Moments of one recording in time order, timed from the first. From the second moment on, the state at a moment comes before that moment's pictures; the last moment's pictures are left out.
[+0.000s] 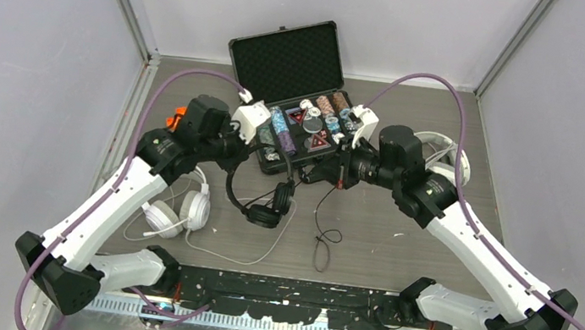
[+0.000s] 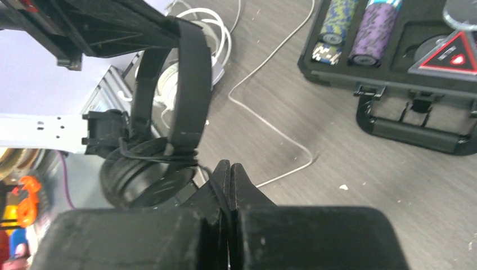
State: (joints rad) left arm -0.54 1.11 1.22 -0.79 0.16 0.21; right arm 0.66 1.09 1.06 -0.36 -0.35 0.38
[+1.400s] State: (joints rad) left arm -0.61 1.04 1.12 -0.64 0.22 0.33; right arm 0.65 1.15 1.14 -0.51 -0.27 0.42
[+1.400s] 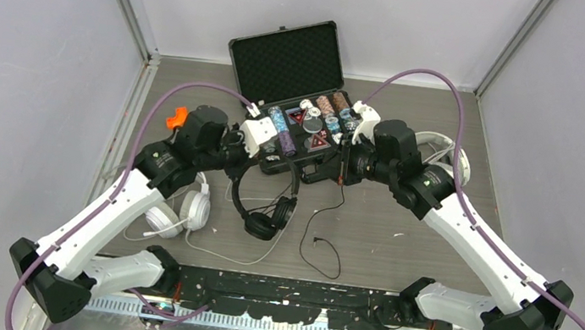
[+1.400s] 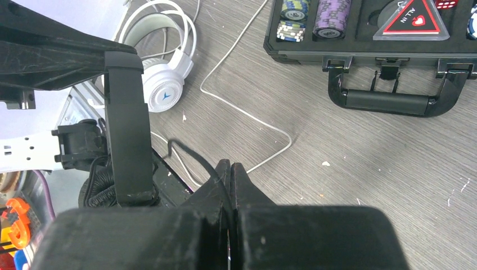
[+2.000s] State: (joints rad) left arm -0.61 1.15 1.16 -0.69 -0.05 0.26; right arm 0.65 1.12 1.21 -0.52 -0.42 0.50
